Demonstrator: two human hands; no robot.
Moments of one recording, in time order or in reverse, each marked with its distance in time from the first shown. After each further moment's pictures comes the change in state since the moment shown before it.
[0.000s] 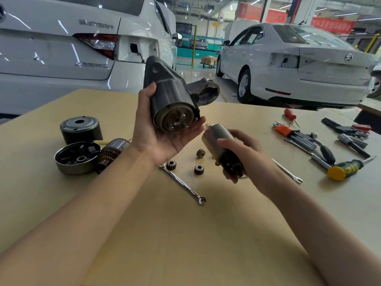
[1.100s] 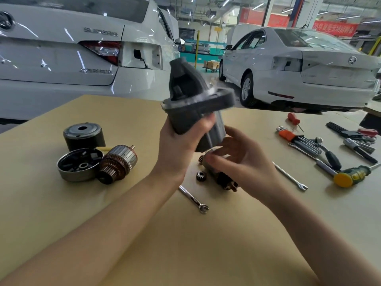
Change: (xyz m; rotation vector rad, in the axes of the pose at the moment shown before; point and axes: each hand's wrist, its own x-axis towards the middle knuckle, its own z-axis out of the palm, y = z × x) left_hand -0.006 -0.038 0.027 0.460 0.139 0.535; right_hand -0.004 -0.005 0.016 -0.058 -0.007 -0.370
